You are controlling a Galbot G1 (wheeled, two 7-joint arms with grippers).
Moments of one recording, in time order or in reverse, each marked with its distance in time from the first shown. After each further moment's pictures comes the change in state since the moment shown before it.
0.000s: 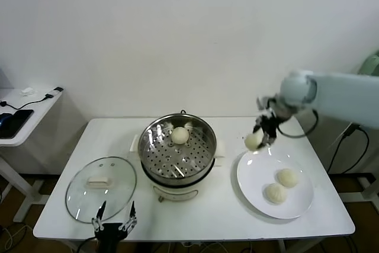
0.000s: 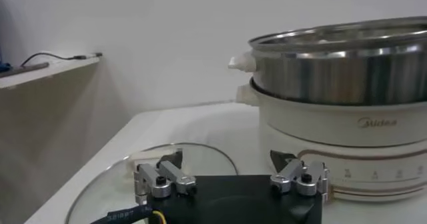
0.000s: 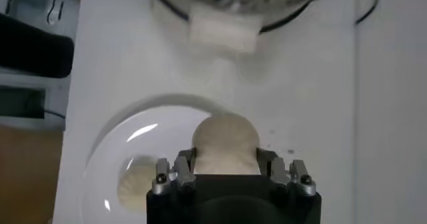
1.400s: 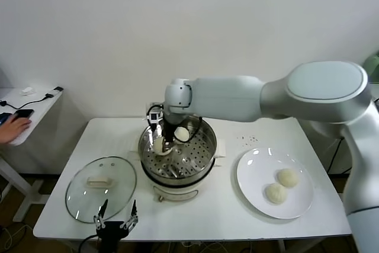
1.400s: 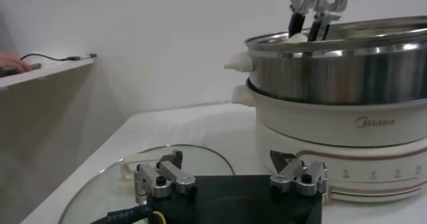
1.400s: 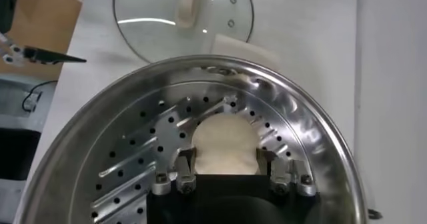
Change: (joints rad) left arm -0.017 0.017 0.003 0.019 -0.007 -0.004 0.001; right arm -0.379 0.617 0.211 -0.338 0.181 -0.198 0.239
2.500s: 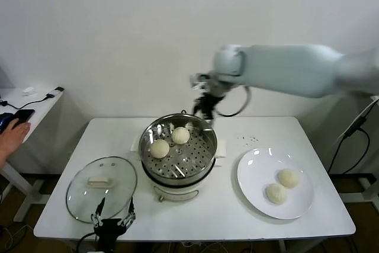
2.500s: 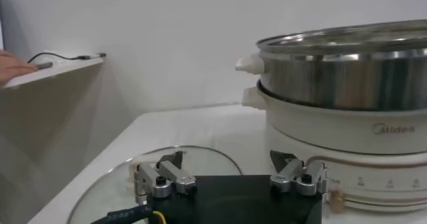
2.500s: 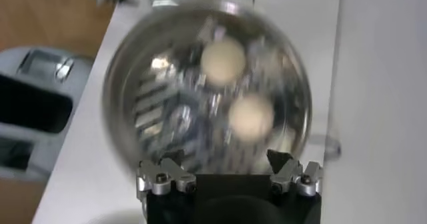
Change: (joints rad) left arm -0.020 -0.016 -0.019 0.002 -0.013 0.011 0.003; right arm 0.337 -0.477 -0.178 0.281 -0.116 0.236 -0.265
